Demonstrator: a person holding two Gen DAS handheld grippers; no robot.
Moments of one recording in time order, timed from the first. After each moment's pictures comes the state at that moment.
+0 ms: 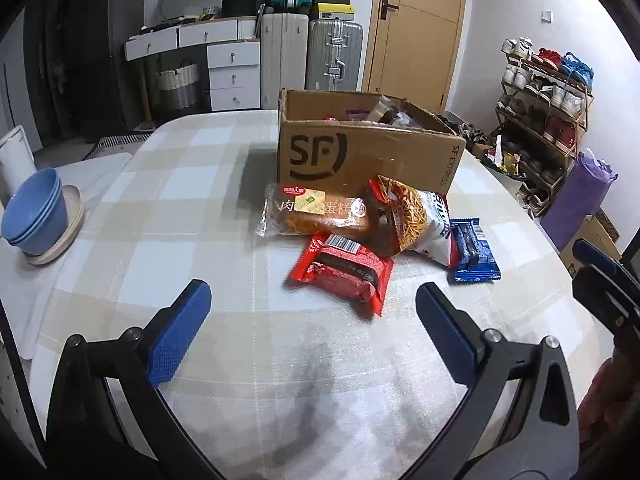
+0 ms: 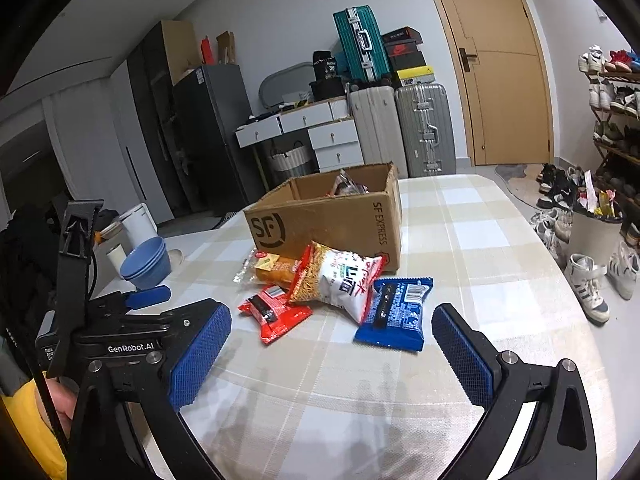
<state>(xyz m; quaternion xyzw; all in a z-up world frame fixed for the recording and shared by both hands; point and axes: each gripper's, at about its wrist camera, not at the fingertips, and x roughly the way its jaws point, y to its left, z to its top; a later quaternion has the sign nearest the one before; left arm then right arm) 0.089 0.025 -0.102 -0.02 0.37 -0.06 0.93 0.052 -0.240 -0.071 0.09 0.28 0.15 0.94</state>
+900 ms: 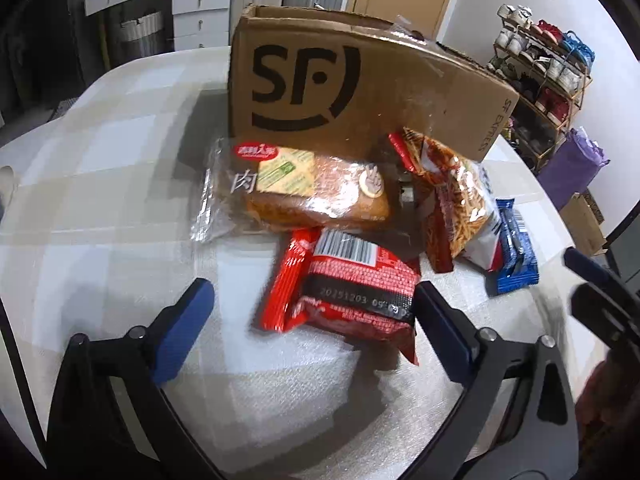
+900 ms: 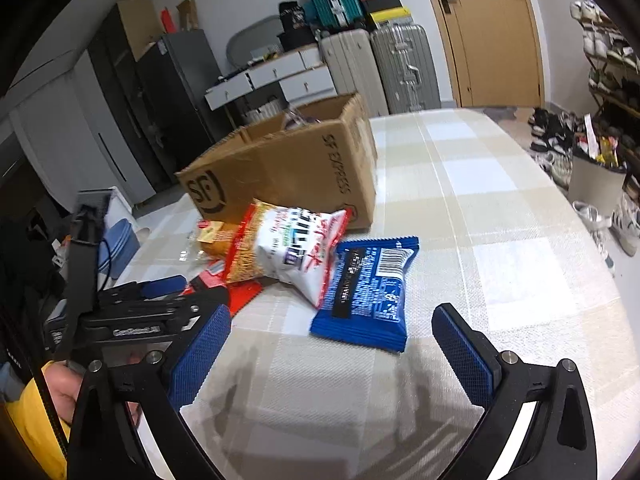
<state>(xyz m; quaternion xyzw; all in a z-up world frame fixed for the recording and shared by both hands) 0.211 0.011 -0.174 -0.03 0.45 -0.11 0.88 0.121 -0.253 -0.122 0.11 0.38 0.13 0.91</state>
